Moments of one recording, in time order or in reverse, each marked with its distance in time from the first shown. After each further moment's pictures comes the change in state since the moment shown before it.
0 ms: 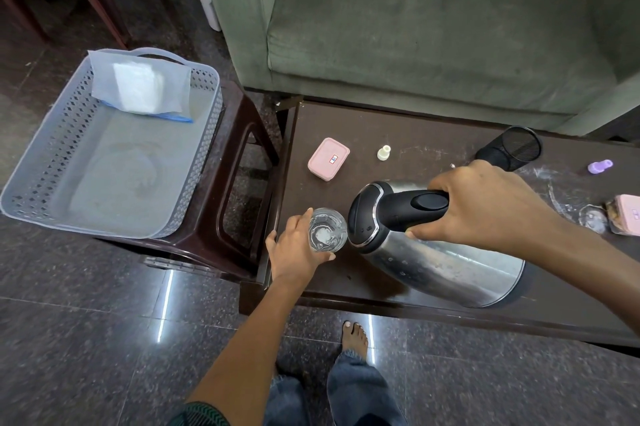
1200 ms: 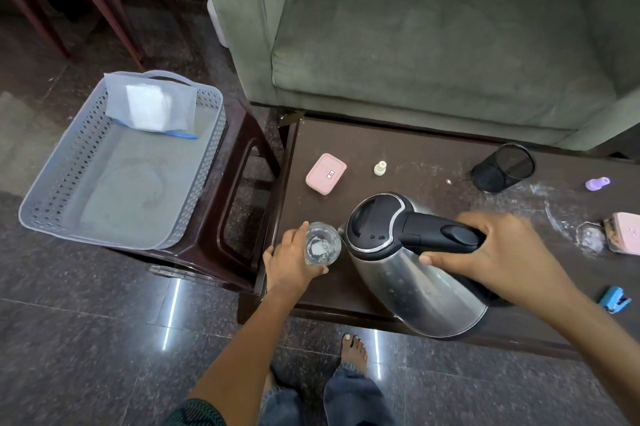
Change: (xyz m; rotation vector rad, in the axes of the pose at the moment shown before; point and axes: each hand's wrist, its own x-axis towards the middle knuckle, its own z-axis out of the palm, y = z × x) left_hand -0.004 0.011 -0.008 0.055 -0.055 -0.039; right_hand -0.039 0.036 0.015 0.460 0.166 0.161
